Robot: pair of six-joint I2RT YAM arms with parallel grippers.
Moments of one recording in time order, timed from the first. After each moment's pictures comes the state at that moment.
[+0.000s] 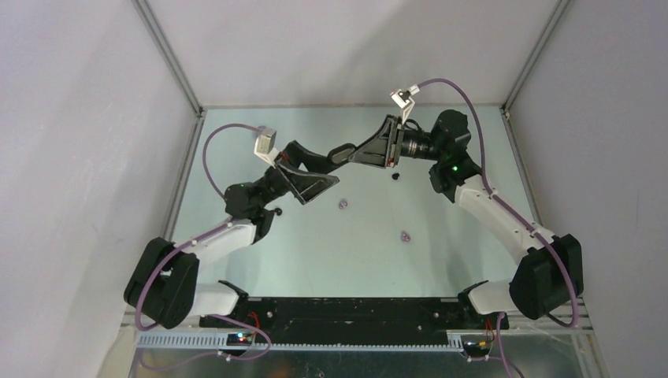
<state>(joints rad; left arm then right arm) -0.48 1.29 0.59 1.43 0.71 -1.16 0.44 1.36 1.14 0.42 -1.00 0.79</state>
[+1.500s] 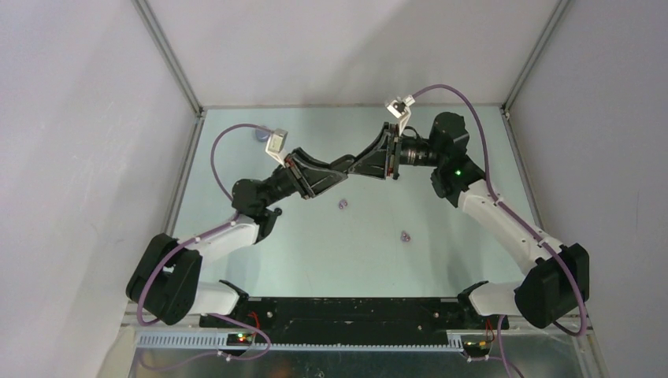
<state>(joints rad) -0.51 1.32 0.60 1.33 0.71 -1.13 0.48 1.32 1.14 0.24 -1.01 0.54</state>
